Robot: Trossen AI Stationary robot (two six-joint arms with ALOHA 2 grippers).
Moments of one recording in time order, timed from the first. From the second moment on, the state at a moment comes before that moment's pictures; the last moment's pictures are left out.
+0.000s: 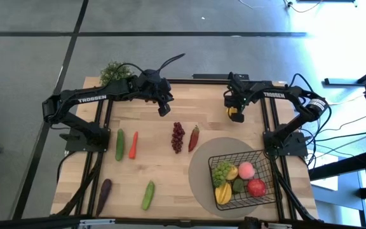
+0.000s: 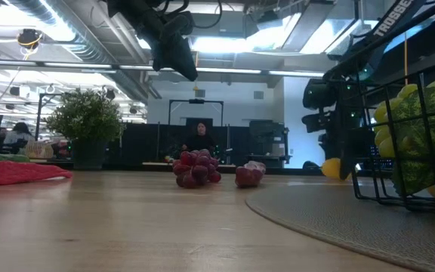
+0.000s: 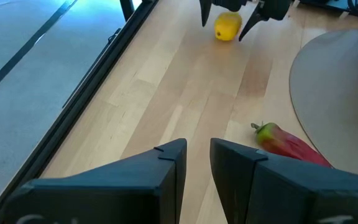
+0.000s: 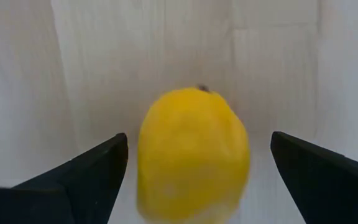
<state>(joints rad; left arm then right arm) 0.39 1.38 1.15 -0.38 -0.01 -0.02 -0.77 1.57 0.78 -0.55 -0.09 -0.68</state>
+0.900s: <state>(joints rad) 0.39 1.38 1.15 -0.38 -0.01 -0.02 -0.70 1.57 0.78 -0.60 -0.10 -0.12</state>
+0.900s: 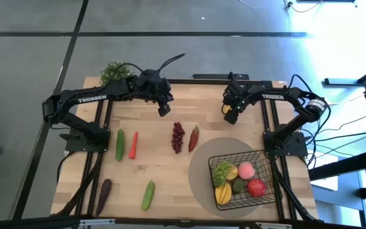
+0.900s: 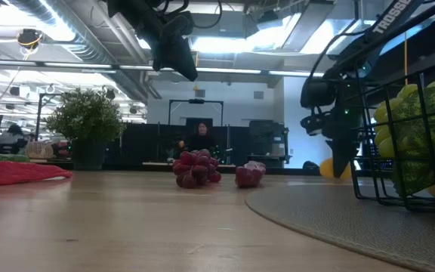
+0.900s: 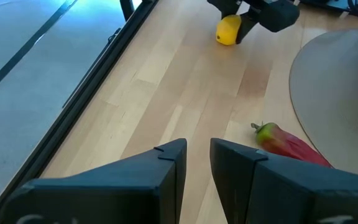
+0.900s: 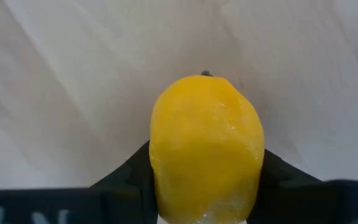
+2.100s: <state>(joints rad) 0.32 1.38 1.15 -0.25 0.15 0.06 0.17 1.11 1.32 -1.29 0.10 0.95</state>
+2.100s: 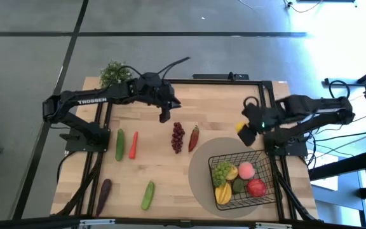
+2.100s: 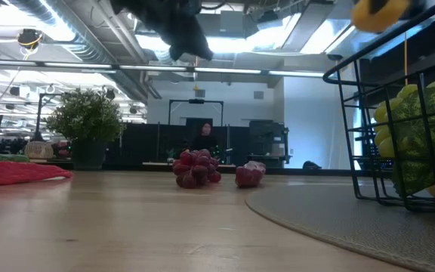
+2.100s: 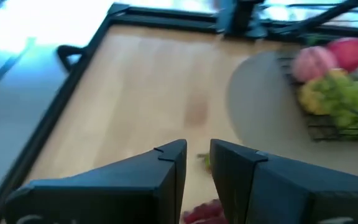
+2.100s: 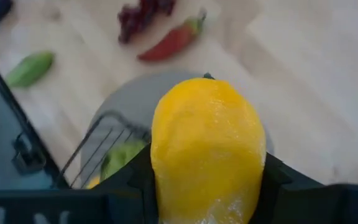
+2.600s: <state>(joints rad) 0.20 1.38 1.15 -0.15 0.25 0.00 0.57 1.11 1.28 -1.44 -0.18 1.32</state>
